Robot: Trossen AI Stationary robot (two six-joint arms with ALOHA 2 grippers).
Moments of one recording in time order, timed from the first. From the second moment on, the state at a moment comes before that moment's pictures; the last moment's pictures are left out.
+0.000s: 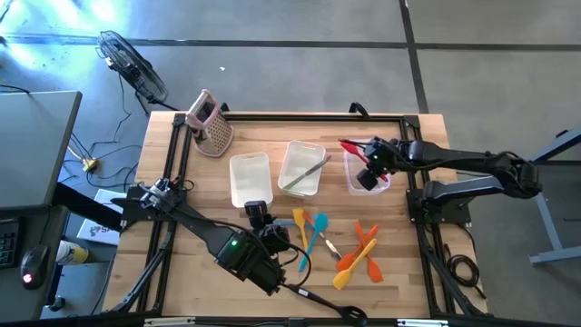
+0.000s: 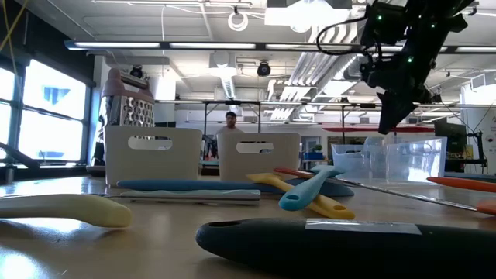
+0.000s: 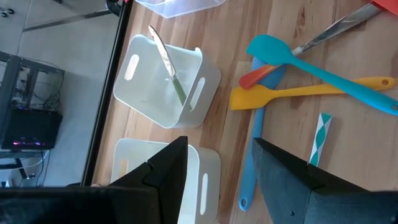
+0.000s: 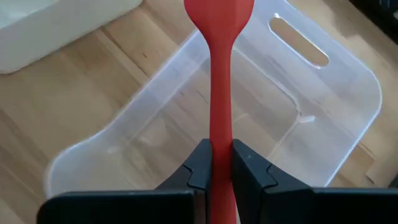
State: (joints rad) left arm -0.58 2.03 2.15 -1.57 -0.78 -0.66; right arm -0.36 1.07 0.69 -0.76 0.23 0.40
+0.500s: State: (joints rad) left arm -0.58 2.03 2.15 -1.57 -0.77 -0.66; right arm -0.39 1.19 0.59 -0.61 0.20 0.39
